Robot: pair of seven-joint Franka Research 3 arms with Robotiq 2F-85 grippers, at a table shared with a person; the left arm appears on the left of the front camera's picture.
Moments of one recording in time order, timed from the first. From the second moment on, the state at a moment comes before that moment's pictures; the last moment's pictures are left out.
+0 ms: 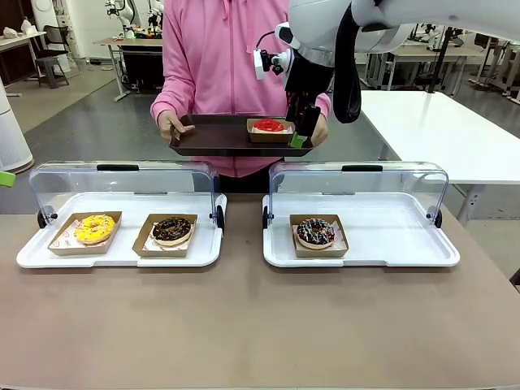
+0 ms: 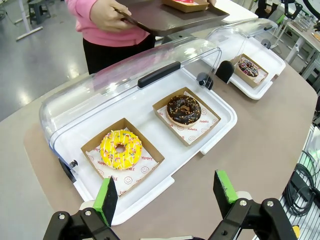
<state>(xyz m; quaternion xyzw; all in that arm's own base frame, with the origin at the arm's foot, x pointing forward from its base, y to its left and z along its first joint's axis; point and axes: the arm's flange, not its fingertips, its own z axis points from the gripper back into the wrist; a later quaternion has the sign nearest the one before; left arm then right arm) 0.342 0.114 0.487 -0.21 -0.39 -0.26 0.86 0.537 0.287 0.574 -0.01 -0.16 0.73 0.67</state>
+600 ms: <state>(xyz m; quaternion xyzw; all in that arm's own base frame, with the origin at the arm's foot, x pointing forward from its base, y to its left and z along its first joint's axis) 0.342 0.114 0.487 -0.21 -0.39 -0.26 0.86 0.535 0.223 0.611 0.06 -0.21 0.71 0.67</state>
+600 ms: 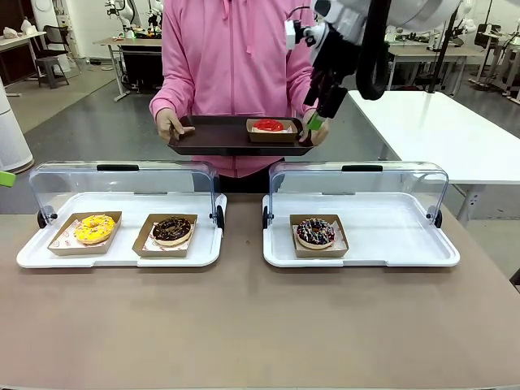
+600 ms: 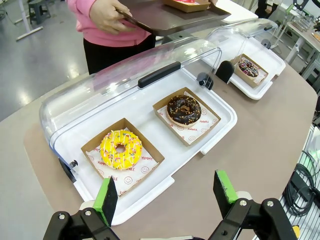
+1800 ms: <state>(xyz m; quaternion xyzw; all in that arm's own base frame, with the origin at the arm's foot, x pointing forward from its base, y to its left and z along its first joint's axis) 0.342 0.114 0.487 -0.21 -0.39 -0.26 0.86 0.338 -0.021 0.561 0.20 -0.39 0.51 0.74</state>
